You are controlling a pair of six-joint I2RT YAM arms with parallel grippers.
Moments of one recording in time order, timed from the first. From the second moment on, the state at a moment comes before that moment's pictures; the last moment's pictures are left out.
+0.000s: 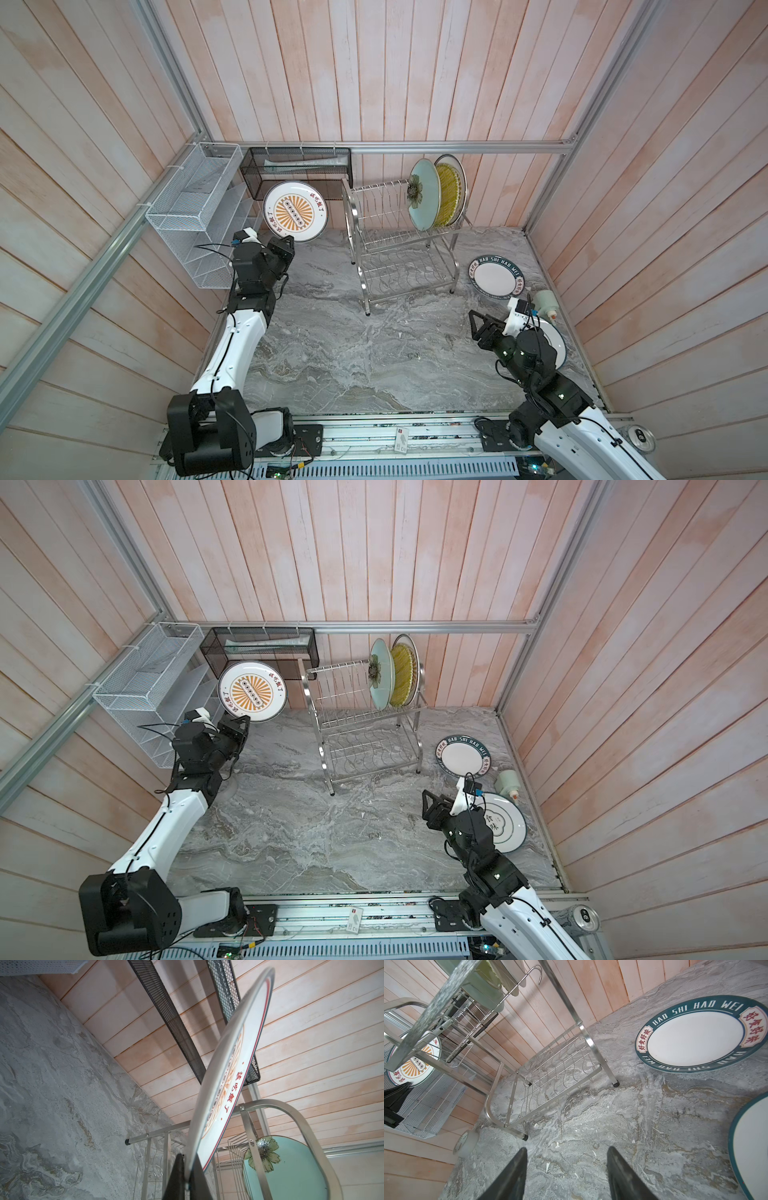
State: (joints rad) left arm 0.09 1.25 0.95 0.16 0.28 -1.02; right arm 0.58 0.43 0.39 -0.24 0.23 0.71
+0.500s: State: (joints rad) left arm 0.08 1.13 0.96 0.27 0.40 -1.03; right arm 0.58 0.44 0.39 -0.22 0.22 0.72
